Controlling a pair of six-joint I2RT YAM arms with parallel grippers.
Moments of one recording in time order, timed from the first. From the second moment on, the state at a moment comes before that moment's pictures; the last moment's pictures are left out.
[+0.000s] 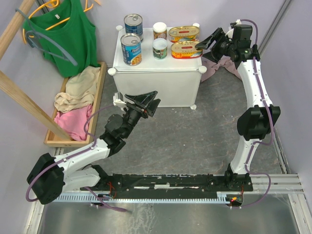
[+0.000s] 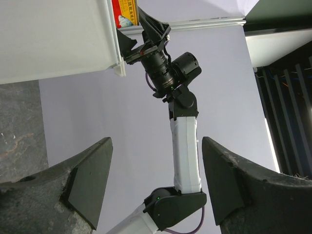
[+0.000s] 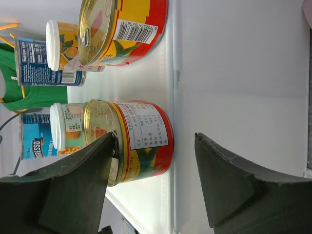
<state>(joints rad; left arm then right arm) -0.77 1.10 0.55 0.82 -0.20 -1.51 0.03 1.98 2.14 -0.60 -0.52 0.84</state>
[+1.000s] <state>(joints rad) -0.77 1.10 0.55 0.82 -0.20 -1.51 0.06 1.96 2.13 -0.58 -0.49 0.81</state>
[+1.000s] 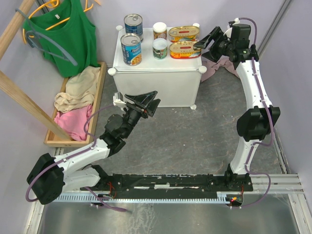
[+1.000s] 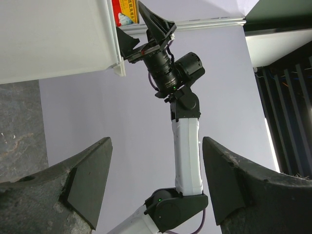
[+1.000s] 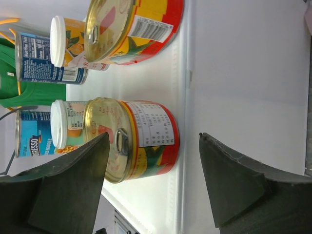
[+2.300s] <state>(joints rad) -0.77 0.77 0.64 0.05 -0.47 -0.82 0.23 1.09 1.19 -0.62 0.24 0.46</state>
